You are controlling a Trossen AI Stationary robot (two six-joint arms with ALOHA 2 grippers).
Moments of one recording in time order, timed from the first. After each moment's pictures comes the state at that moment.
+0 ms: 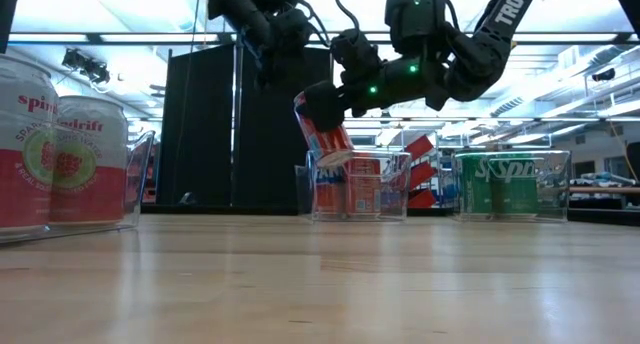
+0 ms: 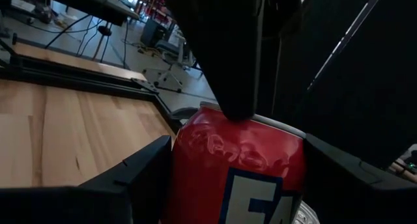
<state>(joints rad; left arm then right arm) 0.46 1.61 1.46 -0.67 0.18 -0.01 -0.12 1.89 0.89 1.04 0.57 -0.47</state>
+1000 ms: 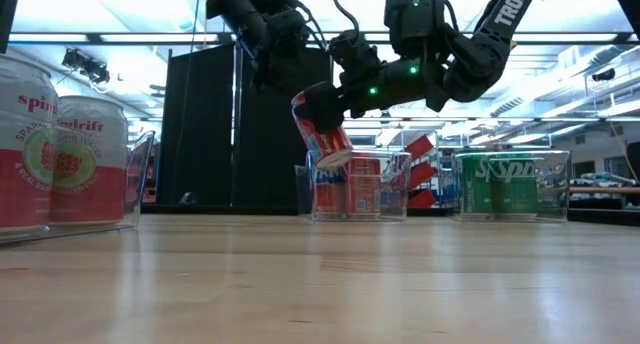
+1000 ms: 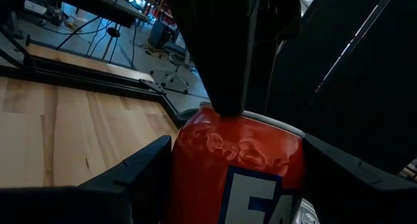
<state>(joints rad) 0.48 1.62 1.48 -0.74 0.20 -0.01 -0.12 1.89 0.89 1.04 0.54 -0.47</state>
